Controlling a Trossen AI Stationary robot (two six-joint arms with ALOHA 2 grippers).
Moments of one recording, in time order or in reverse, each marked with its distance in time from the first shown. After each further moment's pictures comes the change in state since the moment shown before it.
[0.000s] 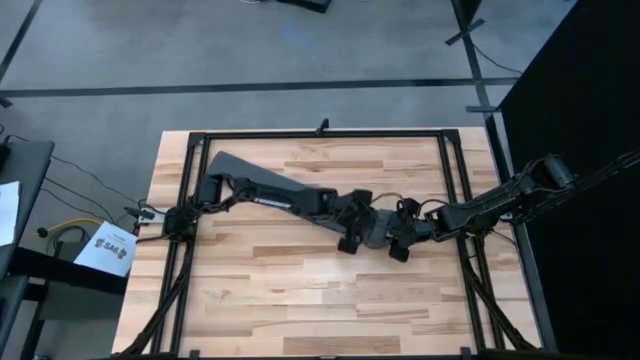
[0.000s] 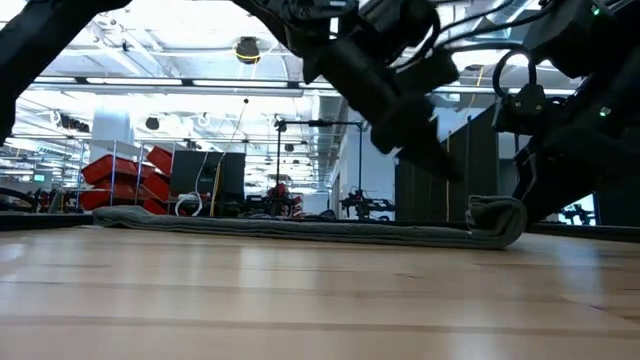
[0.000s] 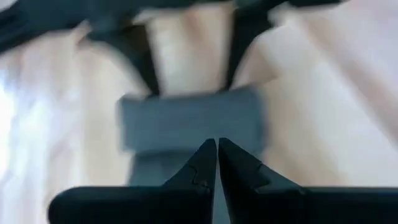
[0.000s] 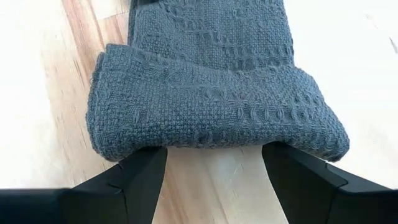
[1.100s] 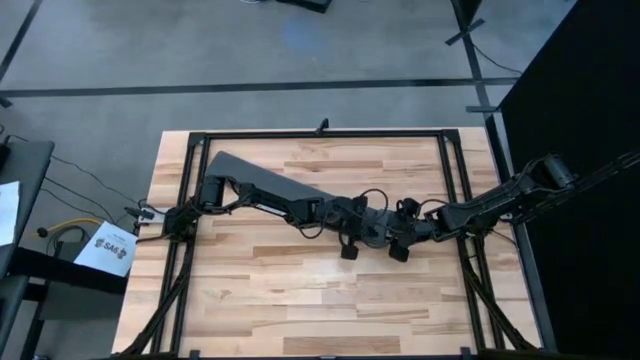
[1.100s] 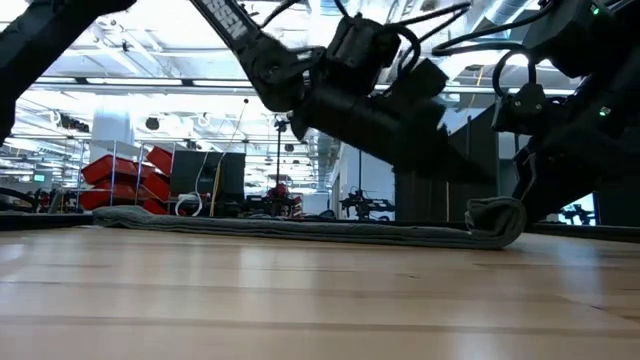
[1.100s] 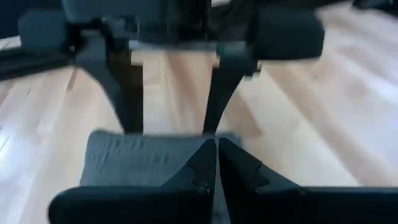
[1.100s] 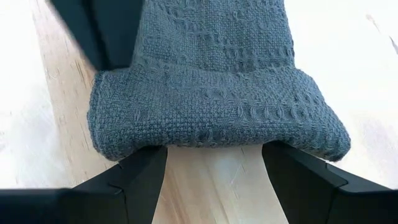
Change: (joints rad) left arm 0.005 0.041 -0.278 0.643 0.108 -0.192; right arm 0.000 0.000 0.000 0.006 -0.002 0.001
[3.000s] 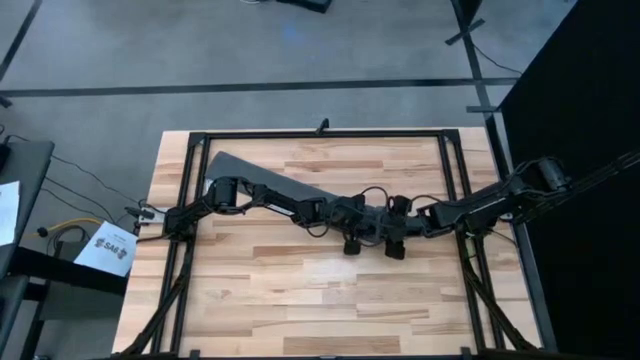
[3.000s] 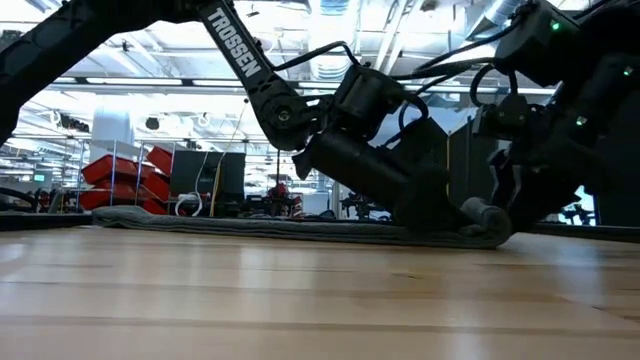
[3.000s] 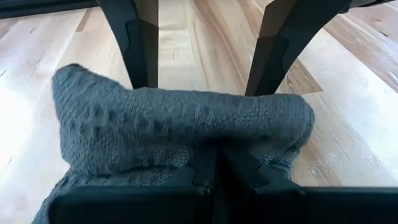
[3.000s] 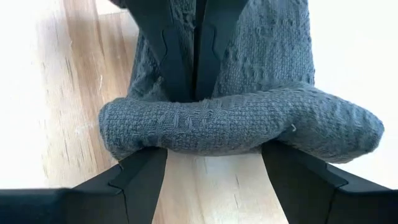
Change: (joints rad) left arm 0.034 0.116 0.025 0.011 -0.034 -0.053; right arm -0.083 0.093 0.045 0.055 -0.058 -0.212
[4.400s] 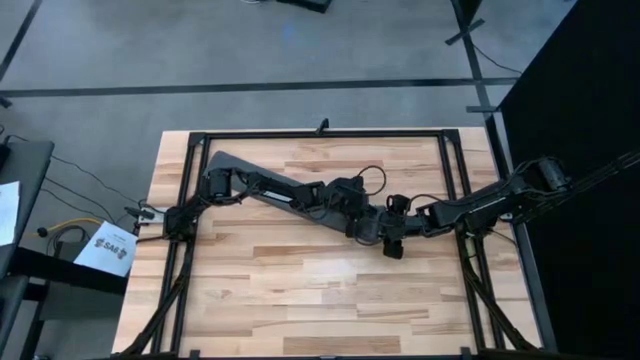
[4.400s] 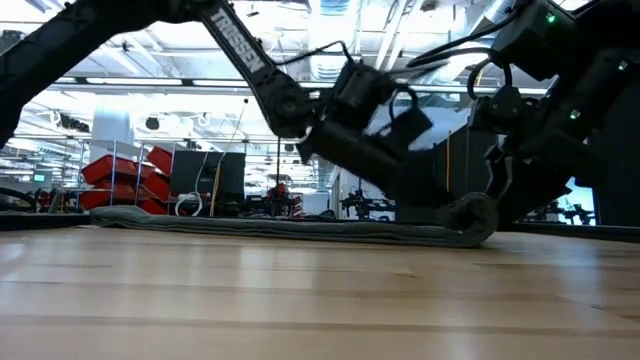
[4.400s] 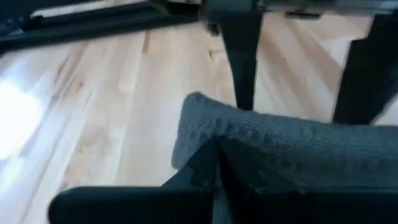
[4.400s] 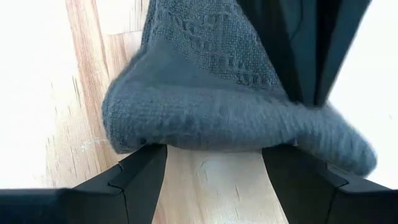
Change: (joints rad) left arm 0.093 -0.058 0.010 -0.016 0.006 0.045; right arm 0.000 -0.003 0.018 -0.002 0.005 0.013
